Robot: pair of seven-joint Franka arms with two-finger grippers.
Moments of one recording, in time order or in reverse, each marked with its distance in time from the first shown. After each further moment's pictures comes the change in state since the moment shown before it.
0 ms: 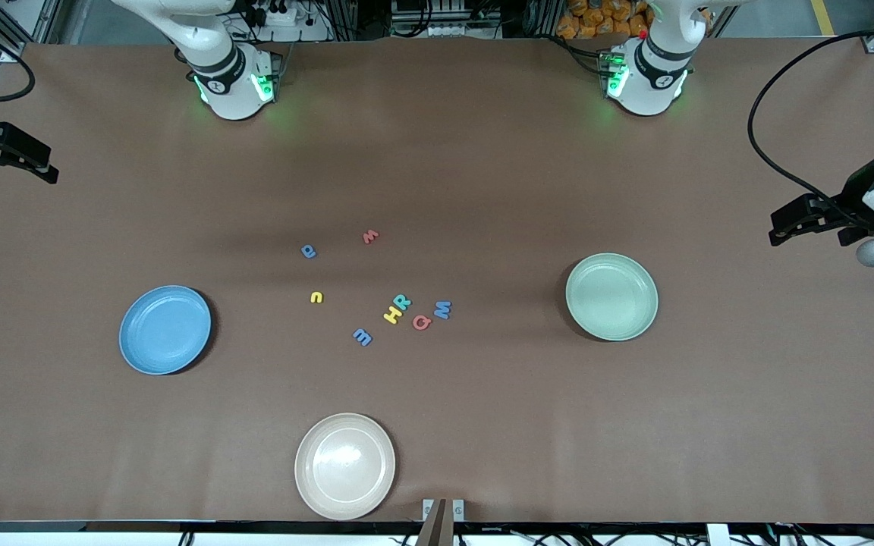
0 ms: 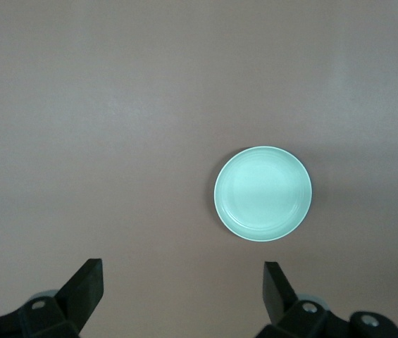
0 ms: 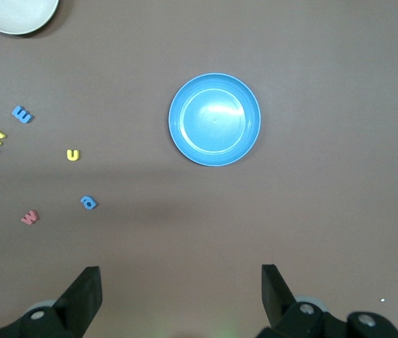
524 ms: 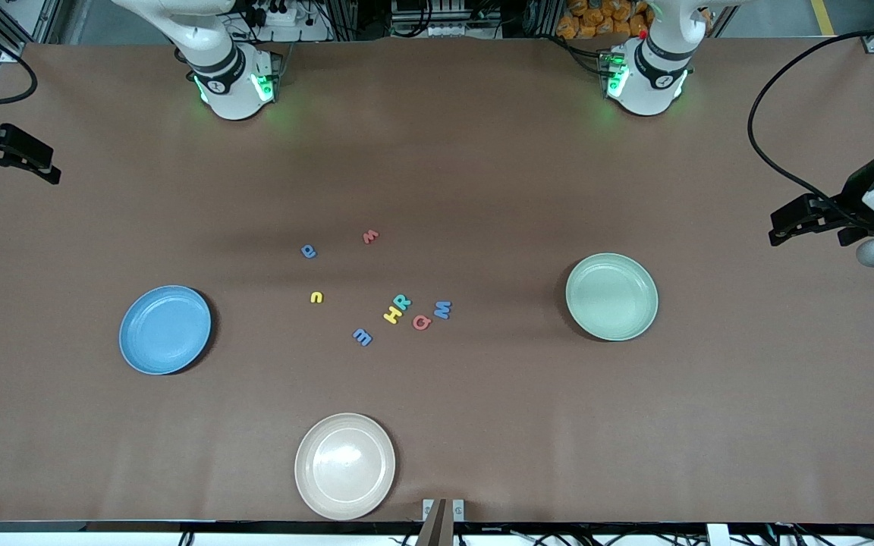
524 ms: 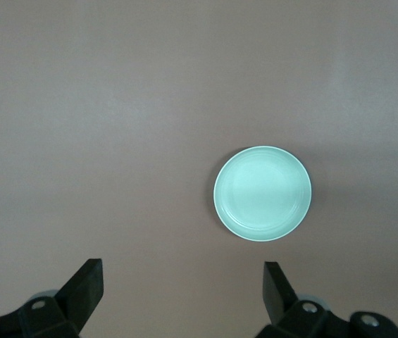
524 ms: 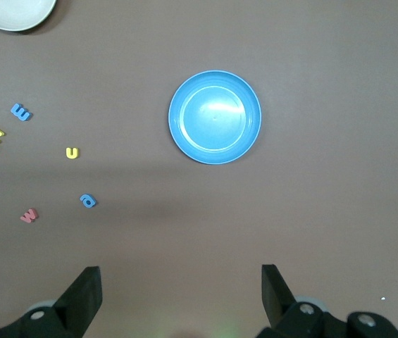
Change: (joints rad) left arm 0.000 0.001 -0.002 -0.001 0.000 0.000 0.000; right arm 0.000 0.000 0.000 -0.007 0.000 0.000 0.000
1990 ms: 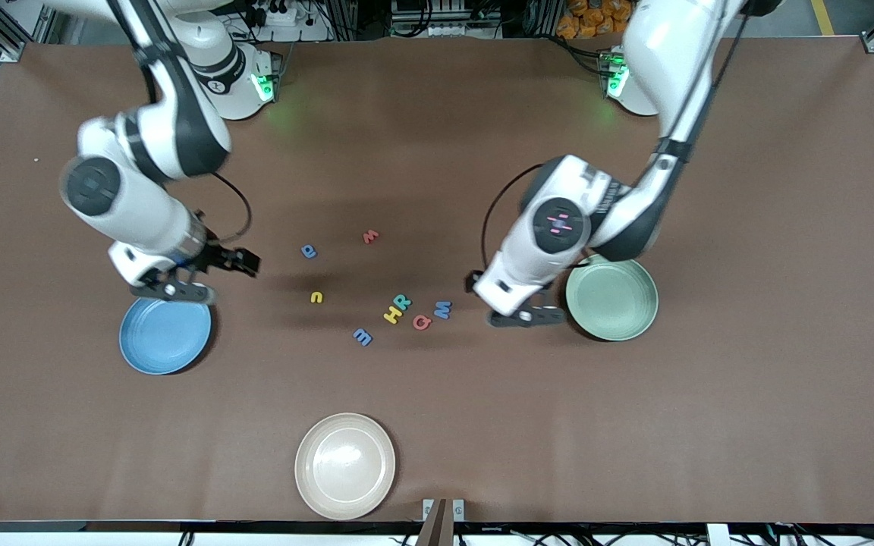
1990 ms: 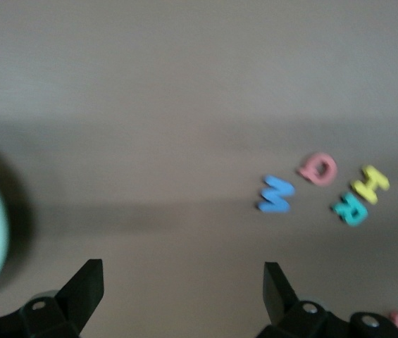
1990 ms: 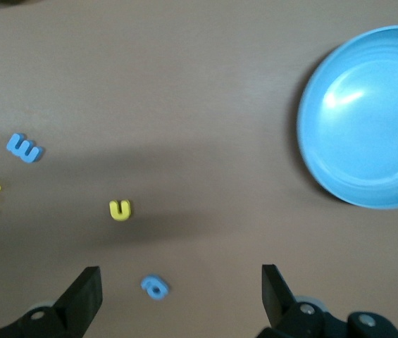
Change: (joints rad) left arm -0.573 0.508 -0.020 -0.016 -0.069 0.517 -0.487; right arm 0.286 0.302 0.022 -0.401 0.033 0.711 0.400
